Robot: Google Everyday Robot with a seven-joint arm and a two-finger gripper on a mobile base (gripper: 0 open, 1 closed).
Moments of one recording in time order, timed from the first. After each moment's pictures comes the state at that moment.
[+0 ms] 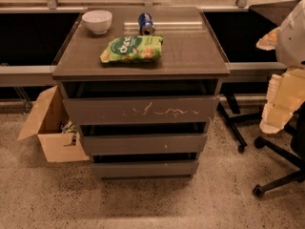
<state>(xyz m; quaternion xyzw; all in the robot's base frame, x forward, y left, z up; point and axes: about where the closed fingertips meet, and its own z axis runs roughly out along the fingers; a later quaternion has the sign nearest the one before) 0.438 -0.217 0.976 -0.60 0.78 -0.03 0.16</state>
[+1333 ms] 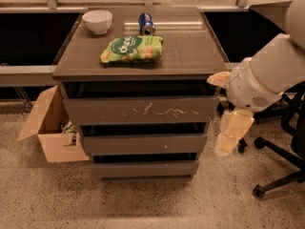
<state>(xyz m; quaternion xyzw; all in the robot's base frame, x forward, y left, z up) 0.458 -0.155 0.877 -0.66 0.72 0.08 0.22</state>
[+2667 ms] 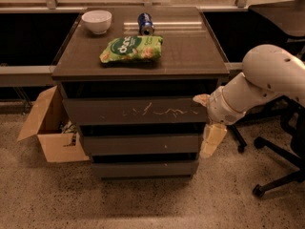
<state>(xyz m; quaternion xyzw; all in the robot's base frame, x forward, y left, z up) 0.526 -0.151 0.750 -0.67 0.70 0.11 0.22</state>
